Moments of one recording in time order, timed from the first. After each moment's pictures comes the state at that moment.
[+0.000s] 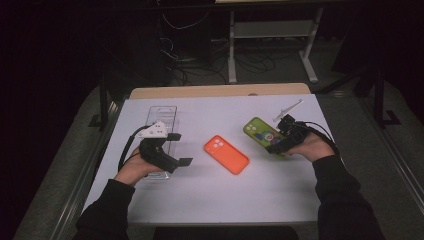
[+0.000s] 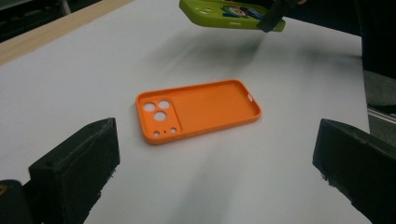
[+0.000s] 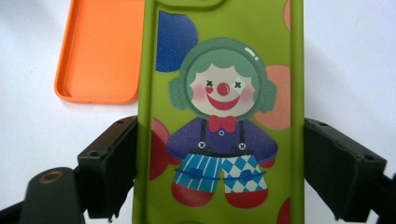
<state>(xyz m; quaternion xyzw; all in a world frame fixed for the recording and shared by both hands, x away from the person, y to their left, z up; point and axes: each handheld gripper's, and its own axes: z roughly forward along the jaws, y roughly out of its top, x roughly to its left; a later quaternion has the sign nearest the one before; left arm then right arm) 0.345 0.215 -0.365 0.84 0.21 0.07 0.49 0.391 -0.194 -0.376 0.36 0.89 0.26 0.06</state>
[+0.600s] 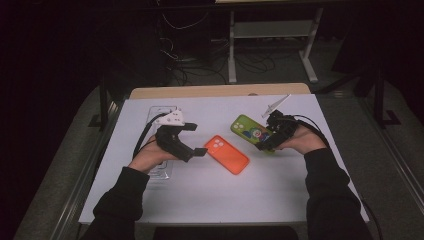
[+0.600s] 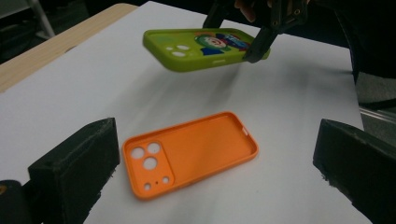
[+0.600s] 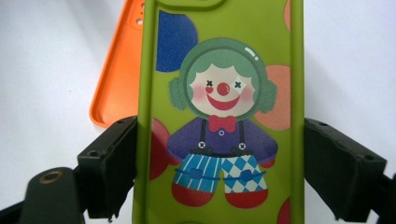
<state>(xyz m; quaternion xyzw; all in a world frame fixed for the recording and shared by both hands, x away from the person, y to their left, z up) 0.370 0.171 -0.352 0.85 0.17 0.05 0.49 0.405 -0.167 -0.366 0.30 0.91 0.28 0.05</state>
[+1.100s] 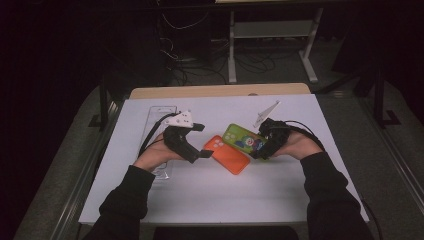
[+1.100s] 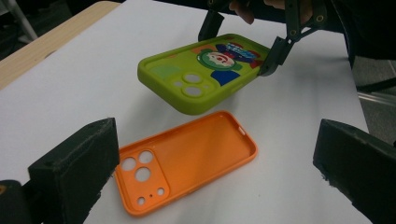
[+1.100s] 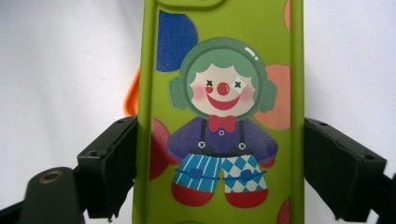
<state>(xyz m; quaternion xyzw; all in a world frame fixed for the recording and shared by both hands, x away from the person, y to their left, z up) 0.372 0.159 -0.357 0.86 0.14 0.05 0.48 0.388 -0.146 -0.369 0.21 0.94 0.27 0.05</state>
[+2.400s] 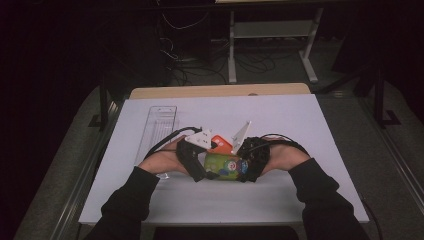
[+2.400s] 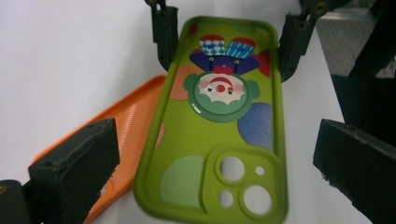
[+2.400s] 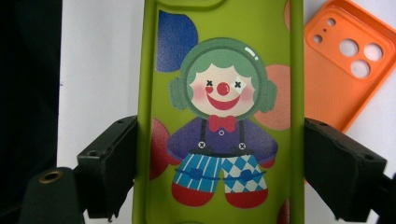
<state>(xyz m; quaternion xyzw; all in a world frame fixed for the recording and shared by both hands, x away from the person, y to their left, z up) 0.347 0.121 -0.371 0.93 0.02 0.01 0.38 0.346 -0.085 -0.371 0.04 0.97 0.23 0.01</state>
